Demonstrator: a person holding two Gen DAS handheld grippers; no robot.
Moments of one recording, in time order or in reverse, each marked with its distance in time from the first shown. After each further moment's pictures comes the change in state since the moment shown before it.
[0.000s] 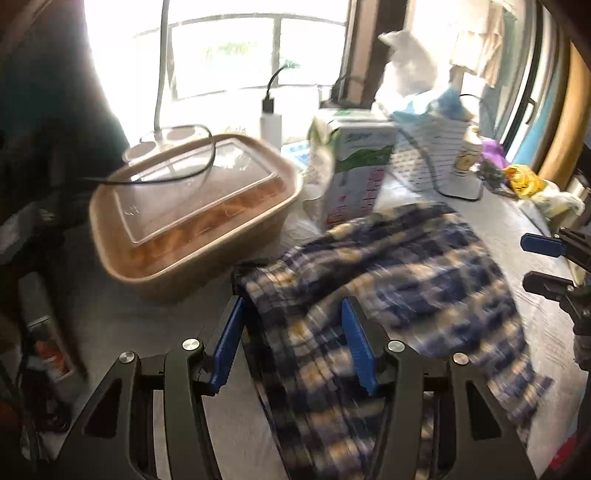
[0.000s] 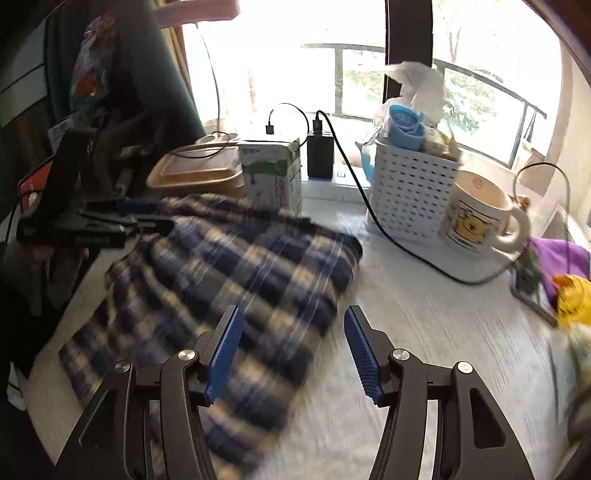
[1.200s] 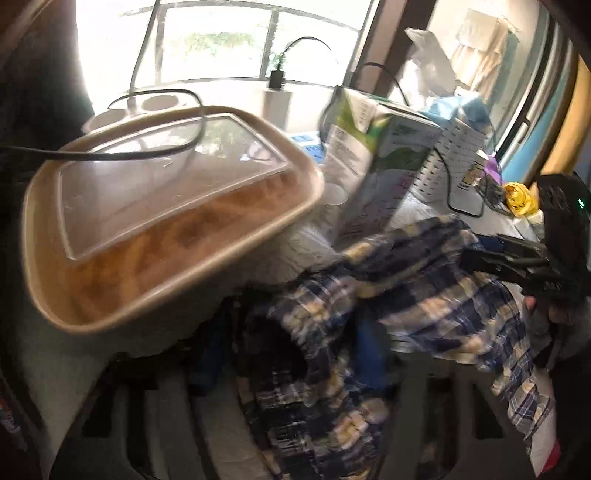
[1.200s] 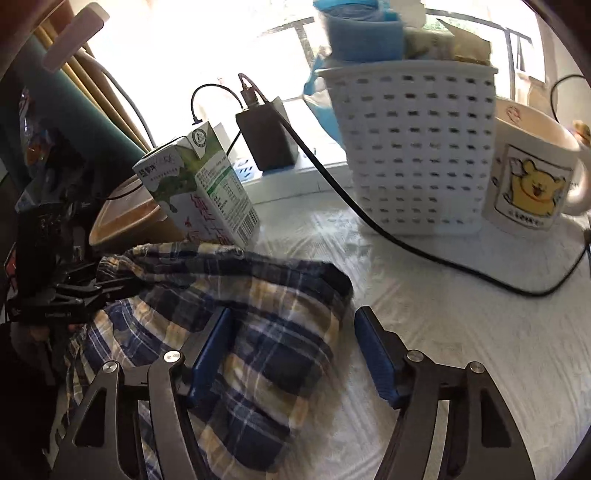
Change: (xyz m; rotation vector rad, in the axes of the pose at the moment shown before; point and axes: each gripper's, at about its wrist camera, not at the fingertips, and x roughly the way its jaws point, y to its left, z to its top) left arm 0.037 0.021 0.008 -0.037 -0.006 -0.142; right arm 0.098 -0.044 0.034 0.226 0.019 0.142
